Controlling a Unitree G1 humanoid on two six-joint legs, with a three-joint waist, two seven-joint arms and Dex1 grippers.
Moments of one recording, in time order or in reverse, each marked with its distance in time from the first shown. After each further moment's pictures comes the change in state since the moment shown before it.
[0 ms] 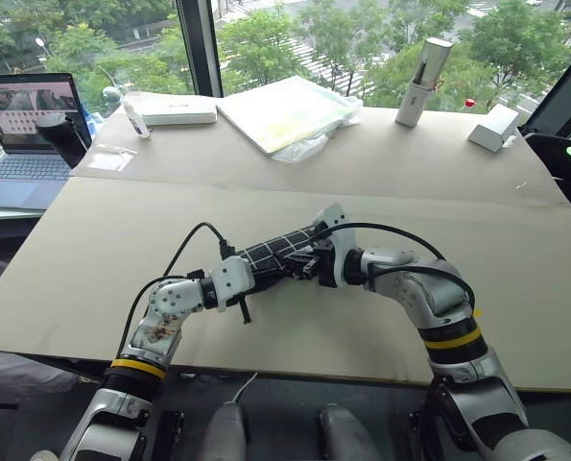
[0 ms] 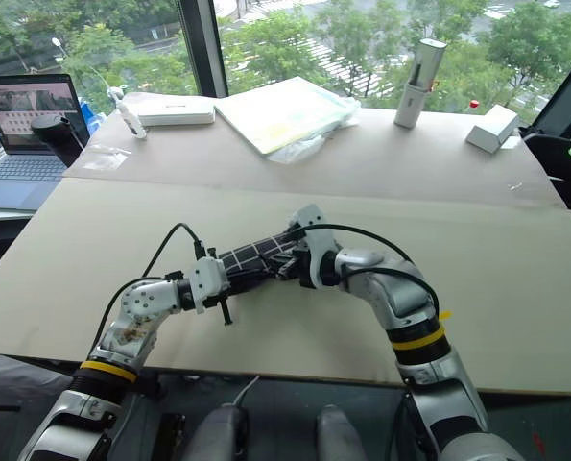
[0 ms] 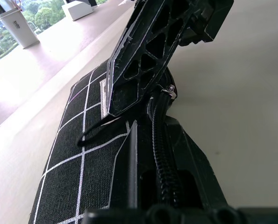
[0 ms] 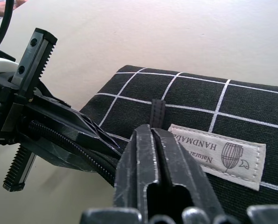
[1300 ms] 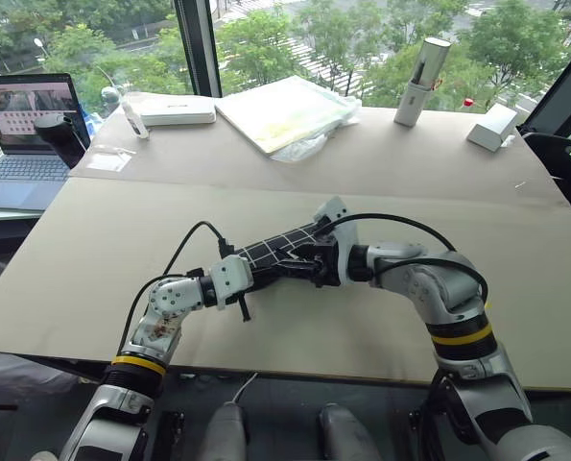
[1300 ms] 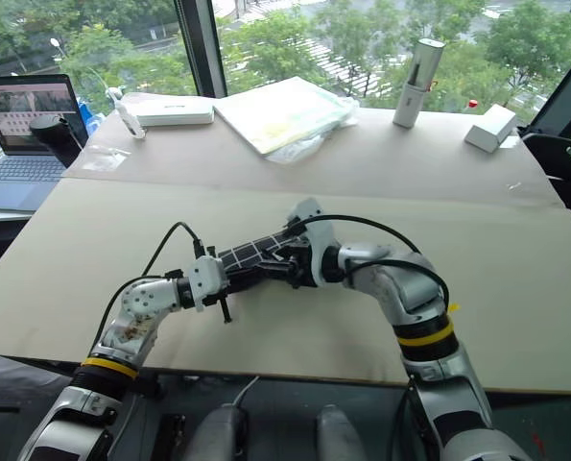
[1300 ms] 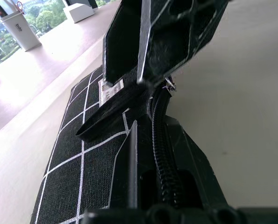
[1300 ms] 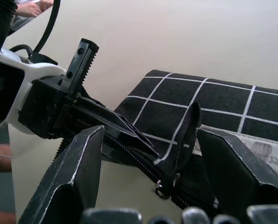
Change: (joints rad) left arm -0.020 -0.004 -0.001 0.047 -0.001 -0.041 -0.003; right arm -0.059 -0.021 0.026 -0.044 0.044 0.071 0.049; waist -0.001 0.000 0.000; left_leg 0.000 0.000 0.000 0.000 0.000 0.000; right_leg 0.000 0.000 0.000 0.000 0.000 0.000
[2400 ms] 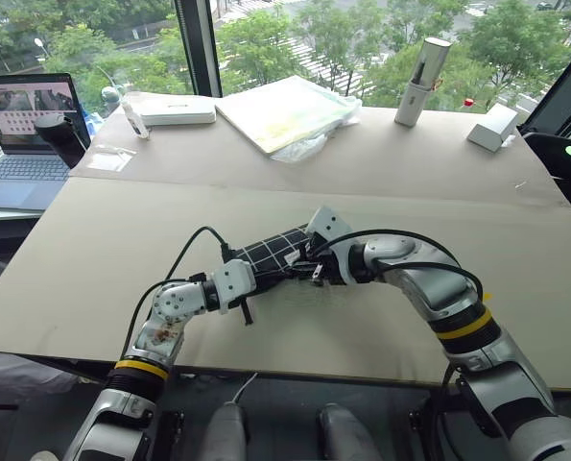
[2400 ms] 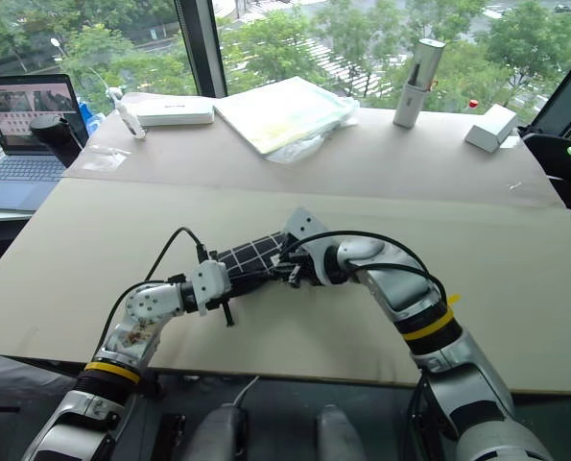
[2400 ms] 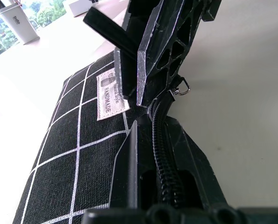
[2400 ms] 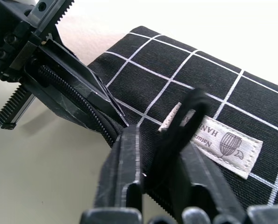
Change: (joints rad) left arm 0.019 -0.016 -0.003 0.001 0.021 0.001 0.021; right arm -0.024 -0.120 0.151 0.062 -0.213 -0.172 0.177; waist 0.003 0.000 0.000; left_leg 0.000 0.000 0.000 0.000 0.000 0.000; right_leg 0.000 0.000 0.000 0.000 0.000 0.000
